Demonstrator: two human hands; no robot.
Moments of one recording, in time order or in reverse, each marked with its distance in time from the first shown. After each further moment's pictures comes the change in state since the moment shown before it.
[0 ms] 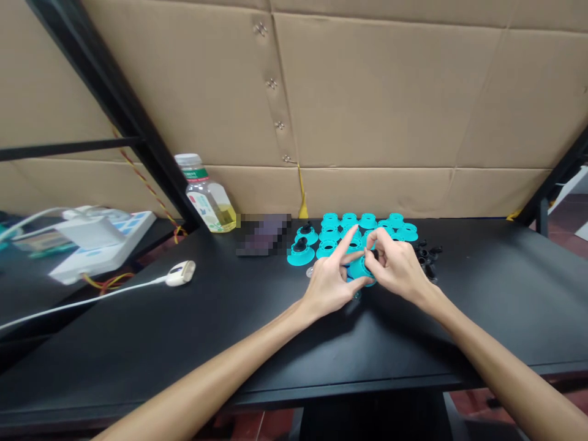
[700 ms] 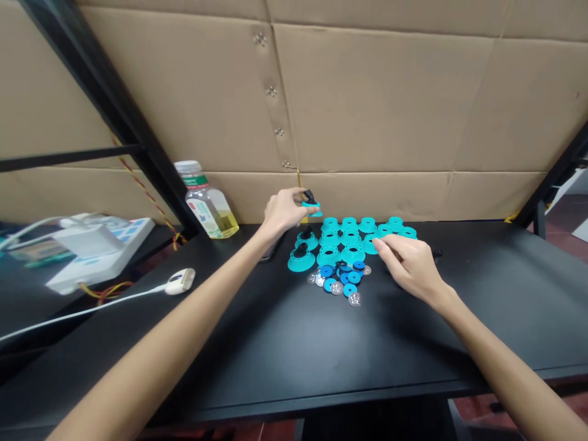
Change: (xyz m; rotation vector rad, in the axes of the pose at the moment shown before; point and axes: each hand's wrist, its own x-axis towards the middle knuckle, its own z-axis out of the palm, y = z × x) left_hand 0.108 -0.035 -0.113 0.486 0.282 -0.270; right_hand 0.004 0.000 -0.022 -0.040 0.116 -0.055
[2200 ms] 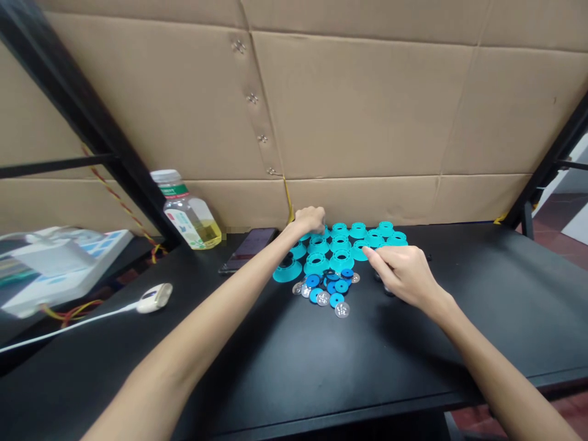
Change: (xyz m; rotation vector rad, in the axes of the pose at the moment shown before) left_hand 0.050 0.035 0.071 0.599 -0.444 0.131; right_hand -0.001 0.011 -0.006 -0.121 -0.035 -0.029
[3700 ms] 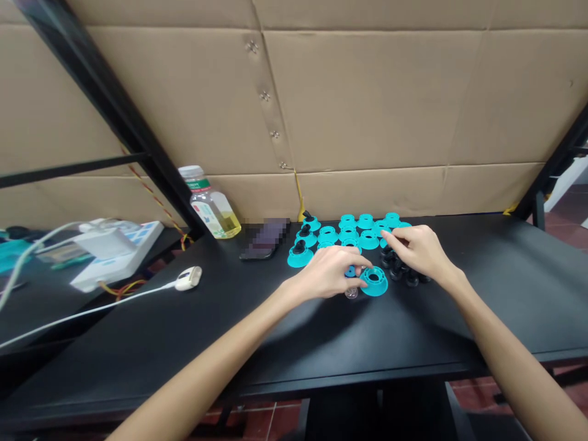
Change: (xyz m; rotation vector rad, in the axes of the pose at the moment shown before) left_hand -0.164 0.039 0.020 -0.353 0.142 0.686; right_hand 0.000 0.026 -0.011 -0.029 -0.095 0.145
